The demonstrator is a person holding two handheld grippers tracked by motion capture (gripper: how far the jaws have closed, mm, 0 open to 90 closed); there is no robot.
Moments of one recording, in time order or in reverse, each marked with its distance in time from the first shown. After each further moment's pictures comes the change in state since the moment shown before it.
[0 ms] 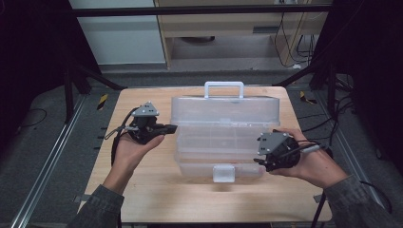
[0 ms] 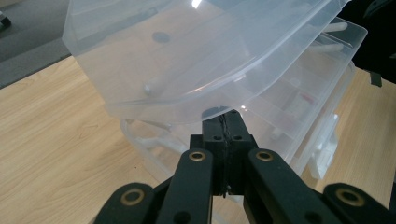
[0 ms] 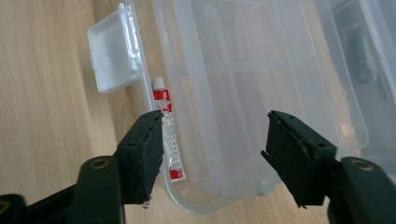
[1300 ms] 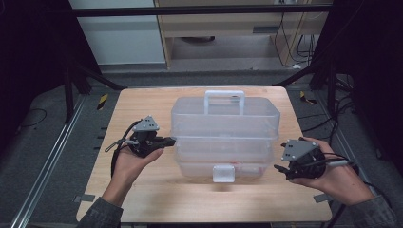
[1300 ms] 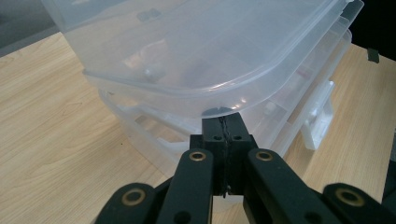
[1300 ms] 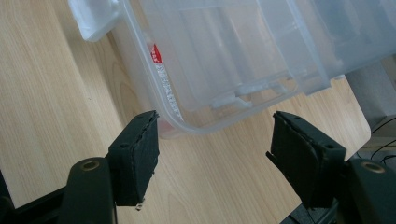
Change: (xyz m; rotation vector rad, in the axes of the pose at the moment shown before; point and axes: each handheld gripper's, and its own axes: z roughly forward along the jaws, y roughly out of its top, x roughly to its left) left arm -0.011 -0.032 0.004 0.024 -0.014 0.008; right arm 0.010 -0.052 -0.022 0.043 -0.071 0.141
